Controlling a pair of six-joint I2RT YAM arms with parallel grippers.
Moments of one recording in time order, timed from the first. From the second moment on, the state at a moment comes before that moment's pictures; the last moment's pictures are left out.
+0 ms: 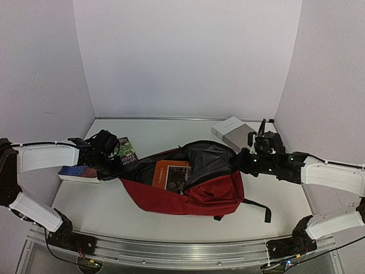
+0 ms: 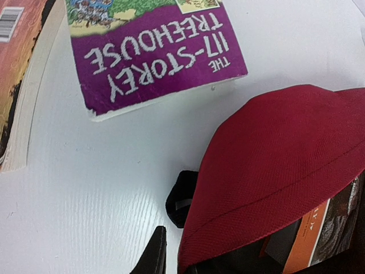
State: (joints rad) left arm -0.58 1.39 0.83 -0.51 -0.06 -0.80; right arm 0.68 1.21 0.73 -0.13 0.05 0.86
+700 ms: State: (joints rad) left arm -0.57 1.26 0.74 -0.46 -0.02 -0.83; right arm 0.64 1.34 0.70 -0.08 -0.05 0.86
